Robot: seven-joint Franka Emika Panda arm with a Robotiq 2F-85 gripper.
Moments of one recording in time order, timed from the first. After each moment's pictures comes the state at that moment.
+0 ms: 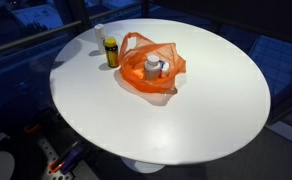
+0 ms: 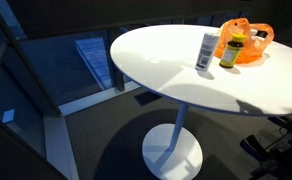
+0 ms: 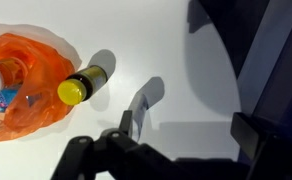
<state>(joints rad) 0.17 -0.21 0.23 -2.23 -0.04 1.98 0.20</state>
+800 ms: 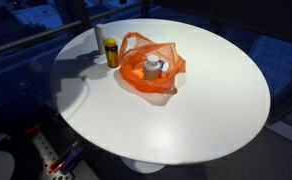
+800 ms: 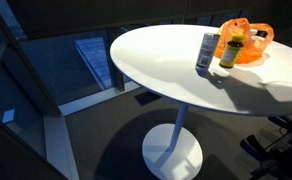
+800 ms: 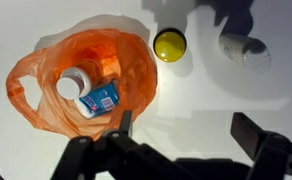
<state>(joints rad) 0.02 -0.02 0.07 -2.02 -0.12 1.98 0.37</state>
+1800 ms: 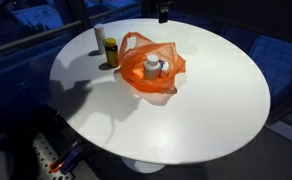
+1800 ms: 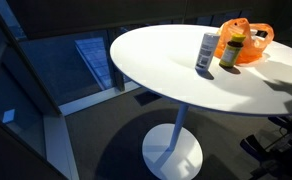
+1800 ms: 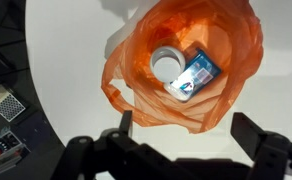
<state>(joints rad) -0.08 0.01 -0.09 -2.02 -0.20 2.05 0.57</state>
